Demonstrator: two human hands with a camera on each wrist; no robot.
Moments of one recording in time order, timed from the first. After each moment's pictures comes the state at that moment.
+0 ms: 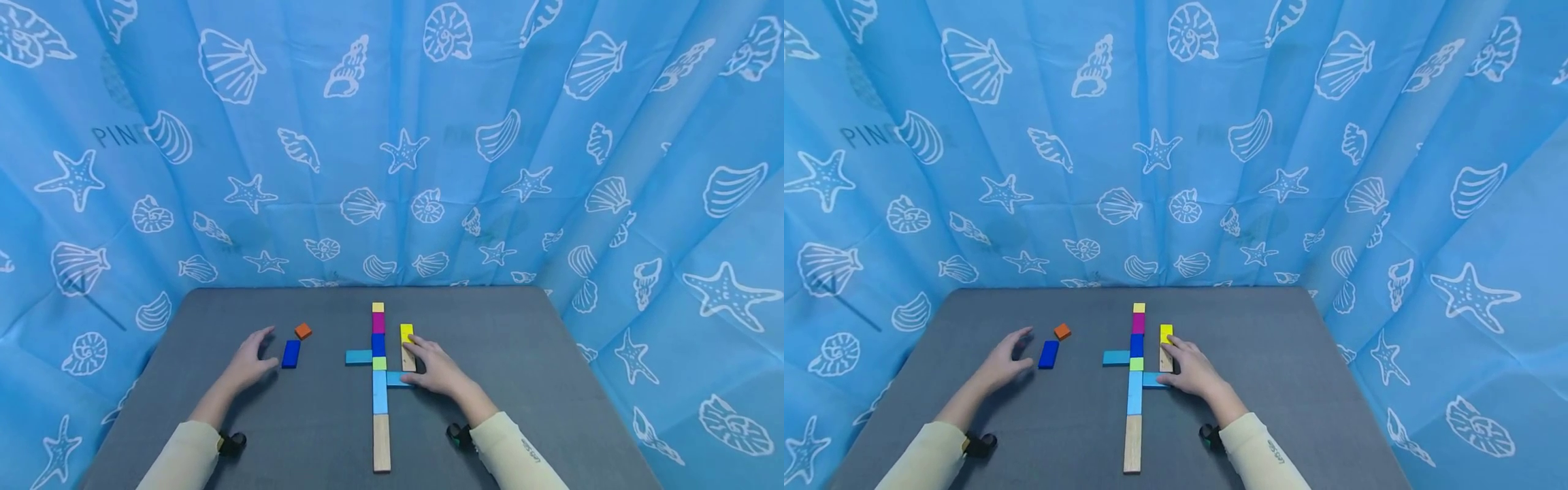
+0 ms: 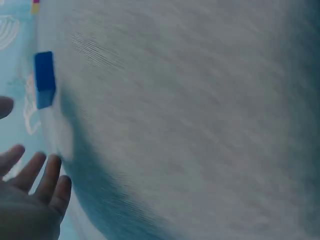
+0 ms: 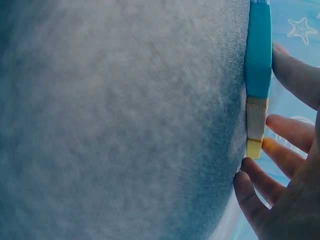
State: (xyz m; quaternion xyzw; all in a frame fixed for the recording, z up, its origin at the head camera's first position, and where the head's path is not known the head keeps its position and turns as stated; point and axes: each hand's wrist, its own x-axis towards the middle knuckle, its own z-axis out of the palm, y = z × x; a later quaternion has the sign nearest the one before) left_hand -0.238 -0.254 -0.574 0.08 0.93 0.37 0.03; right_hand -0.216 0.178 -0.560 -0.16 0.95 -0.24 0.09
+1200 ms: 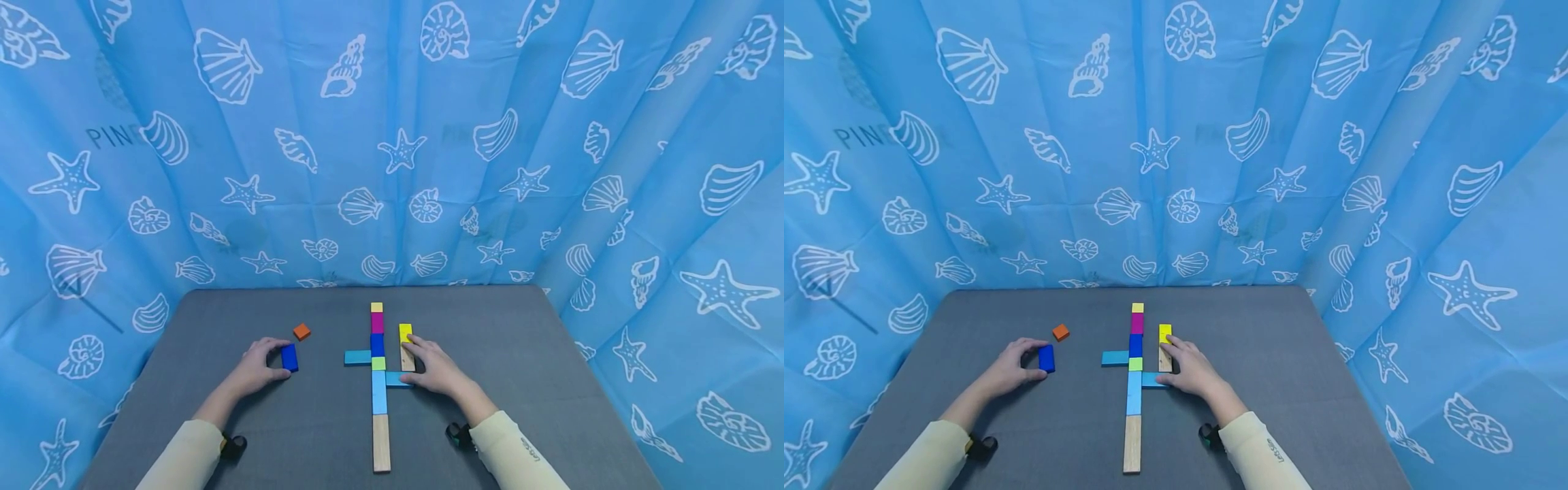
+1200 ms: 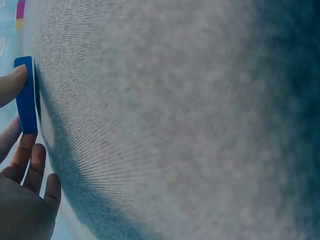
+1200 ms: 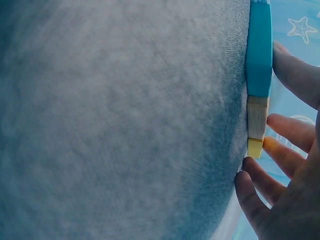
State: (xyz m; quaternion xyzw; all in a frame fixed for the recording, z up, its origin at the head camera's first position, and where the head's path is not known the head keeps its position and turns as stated) left_hand -0.241 -0.248 -0.580 0.10 0.93 0.35 0.10; right_hand -0.217 0.178 -0.562 -0.16 0.95 -0.24 0.09
